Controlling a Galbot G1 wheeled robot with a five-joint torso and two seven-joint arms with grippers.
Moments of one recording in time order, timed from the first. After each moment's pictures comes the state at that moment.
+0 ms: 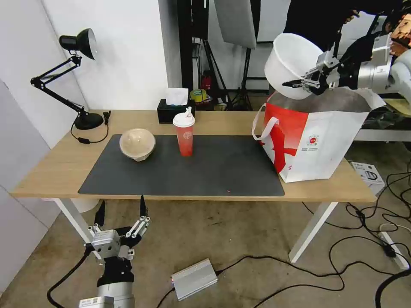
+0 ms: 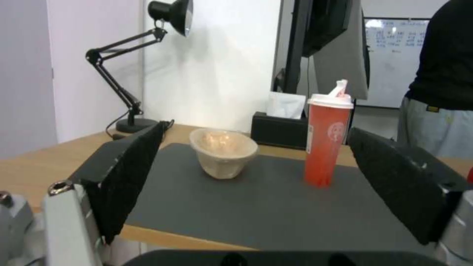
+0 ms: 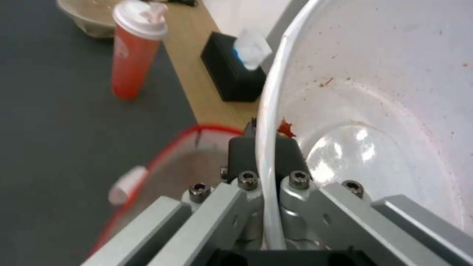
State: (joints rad) left arm 1.89 -1.59 -0.44 -2.35 0.04 -0.27 -0.18; right arm 0.28 0.63 -0.44 1.07 0.65 -0.07 -1.04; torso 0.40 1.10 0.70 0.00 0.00
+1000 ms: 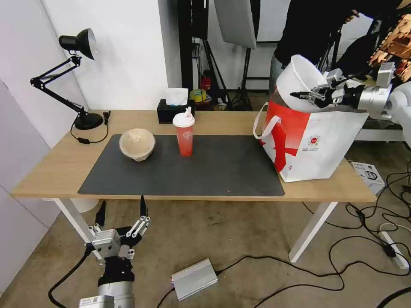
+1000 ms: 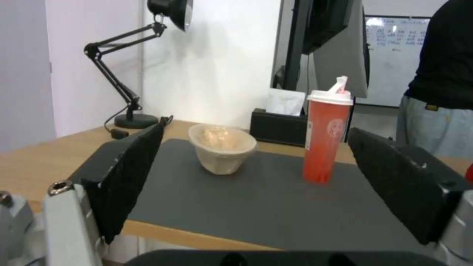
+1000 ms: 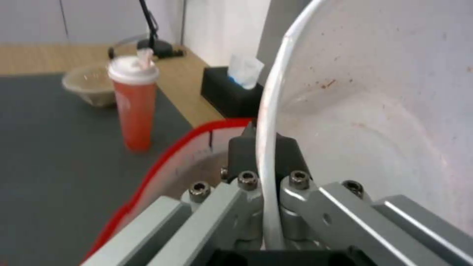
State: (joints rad) left arm 1.89 -1.59 -0.44 -2.34 0.03 -0.27 -0.18; right arm 0.08 0.64 -0.29 1.05 0.88 -0.15 -0.97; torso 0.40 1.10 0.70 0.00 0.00
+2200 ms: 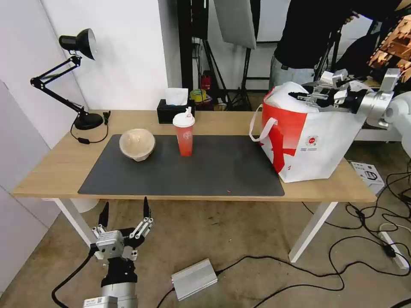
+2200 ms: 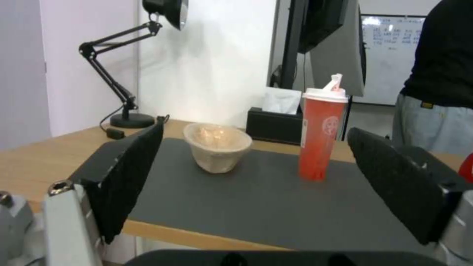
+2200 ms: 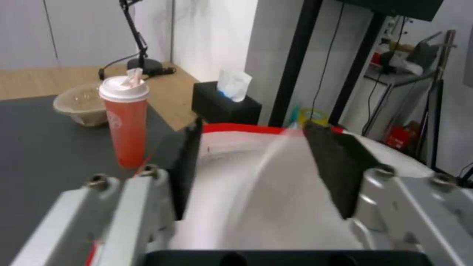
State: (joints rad) left arm 1.88 -1.59 -0.43 -2.33 0.04 -0.27 -0.18; right arm 0.05 0.62 -0.28 1.07 0.94 -0.14 -0.92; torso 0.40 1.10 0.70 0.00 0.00
